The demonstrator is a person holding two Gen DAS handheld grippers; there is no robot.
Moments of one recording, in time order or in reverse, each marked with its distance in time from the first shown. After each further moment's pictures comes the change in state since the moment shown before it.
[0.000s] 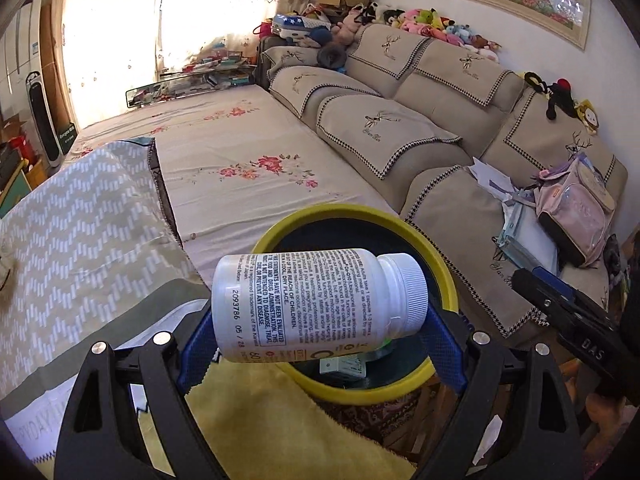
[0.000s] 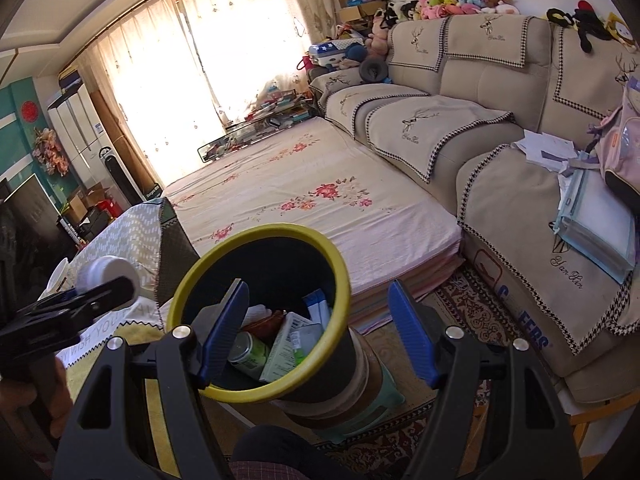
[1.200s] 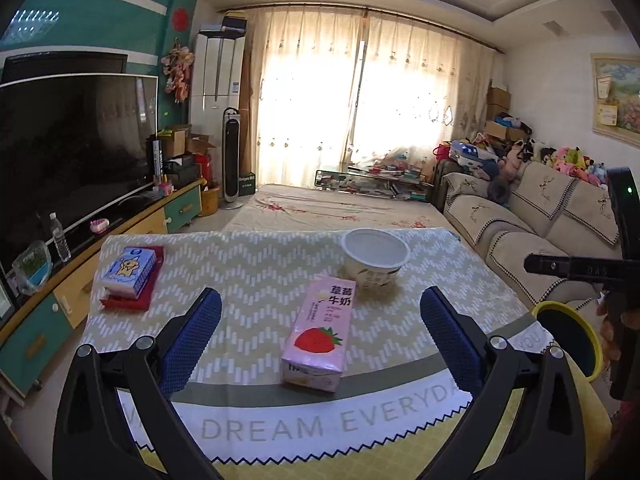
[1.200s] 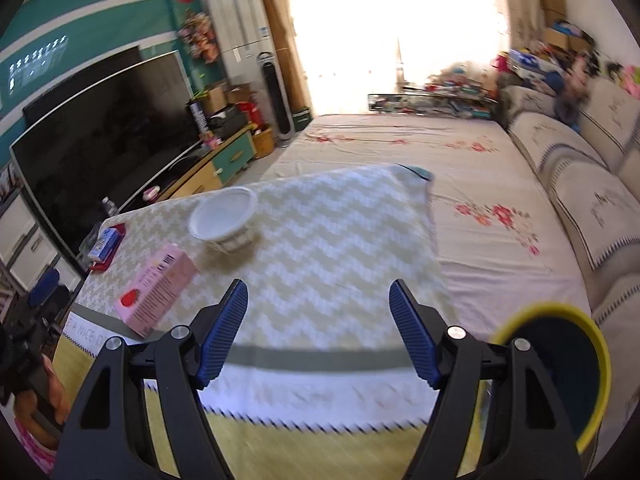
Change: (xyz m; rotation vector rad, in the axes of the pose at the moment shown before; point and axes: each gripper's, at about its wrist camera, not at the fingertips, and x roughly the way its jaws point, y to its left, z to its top) left arm -0.258 0.313 -0.166 -0.337 -0.460 0.499; right arm 0.057 0.342 -0.003 -0.503 0.163 0.414
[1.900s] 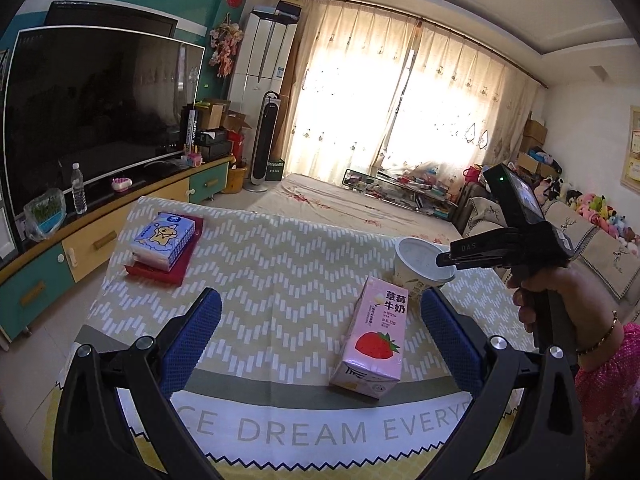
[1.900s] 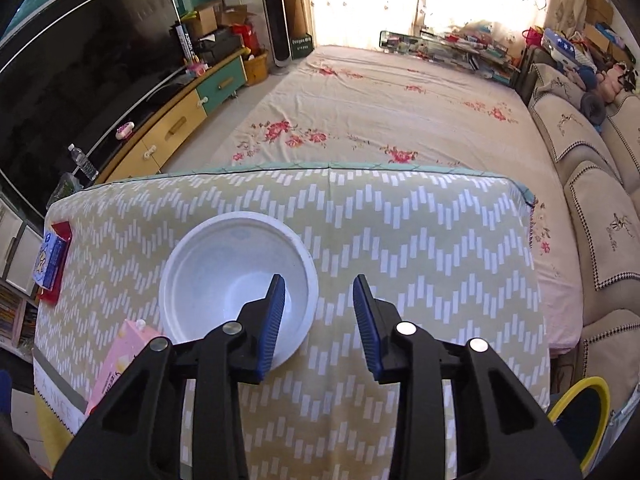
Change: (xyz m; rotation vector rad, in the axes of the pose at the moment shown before) left arm 0.007 0.035 -0.008 -0.170 0.011 0.060; right arm 0.183 0.077 0.083 -0.050 0.316 -0.089
